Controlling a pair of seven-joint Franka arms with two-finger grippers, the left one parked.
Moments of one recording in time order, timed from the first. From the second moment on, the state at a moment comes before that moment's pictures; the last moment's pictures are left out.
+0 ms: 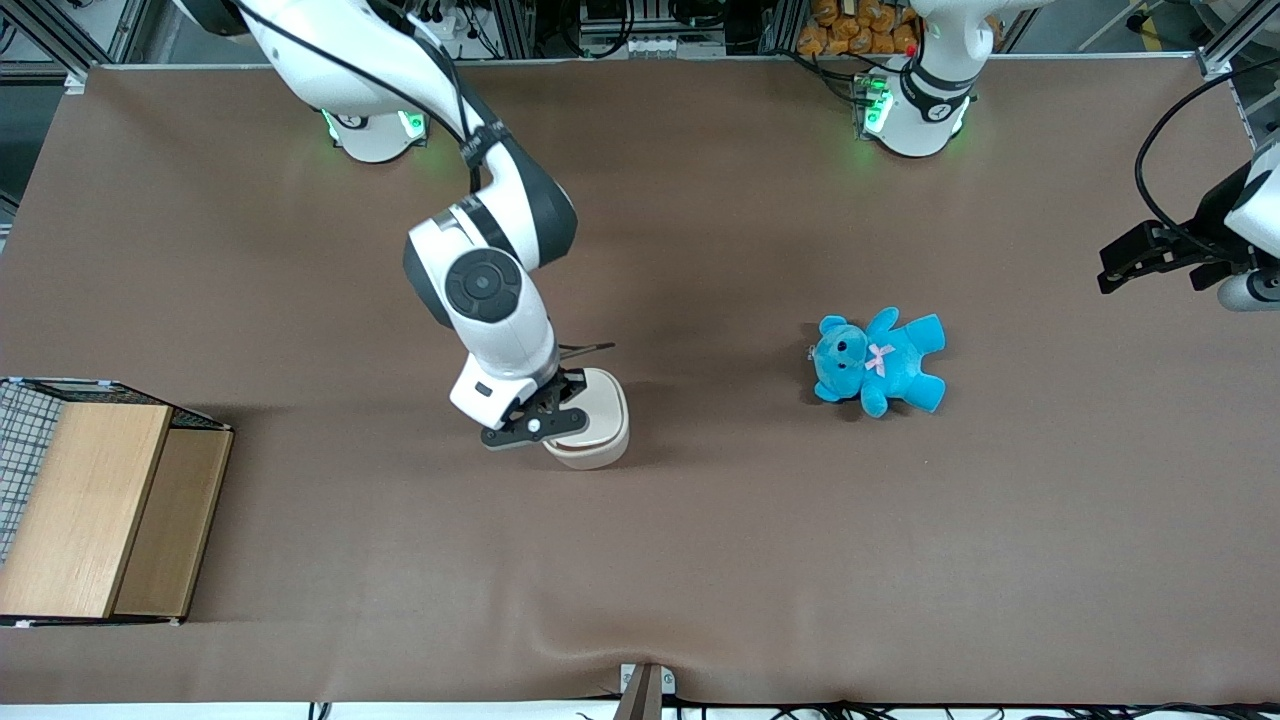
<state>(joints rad) 0.56 0.59 0.02 -1.39 -0.02 2.04 0.39</state>
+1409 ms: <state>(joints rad) 0.24 0.02 -0.14 -1.45 -0.02 1.54 0.06</state>
